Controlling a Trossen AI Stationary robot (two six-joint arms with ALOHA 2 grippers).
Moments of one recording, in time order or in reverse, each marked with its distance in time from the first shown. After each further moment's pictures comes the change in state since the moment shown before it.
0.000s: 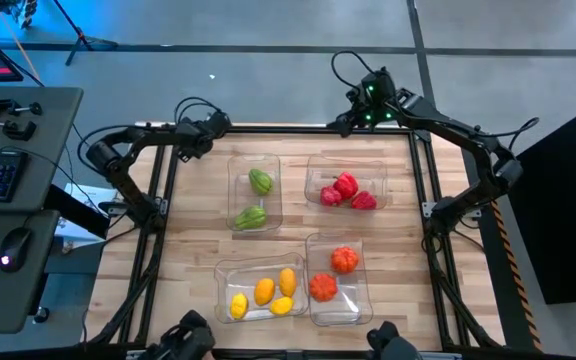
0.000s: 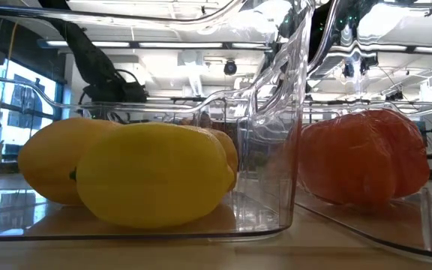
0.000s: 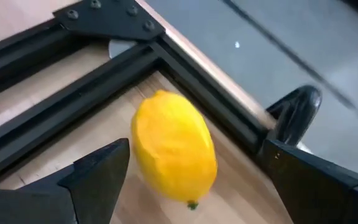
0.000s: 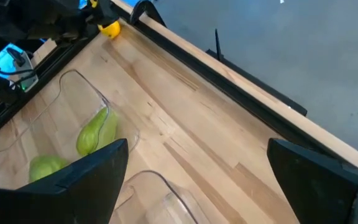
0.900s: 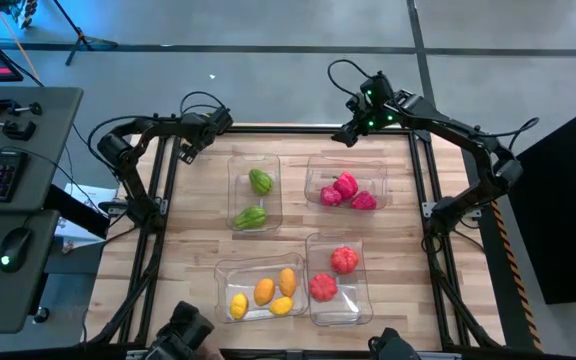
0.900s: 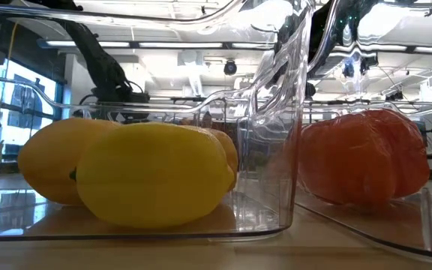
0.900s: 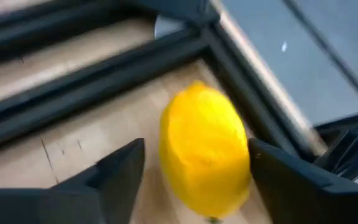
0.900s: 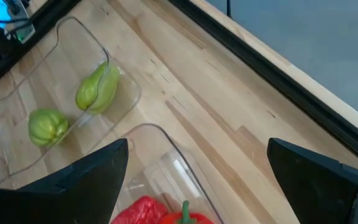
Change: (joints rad) left arm 0.057 0.120 0.143 -0.241 0.055 -0.270; right arm 0.000 0.000 0.000 -0.148 -0.048 -0.101
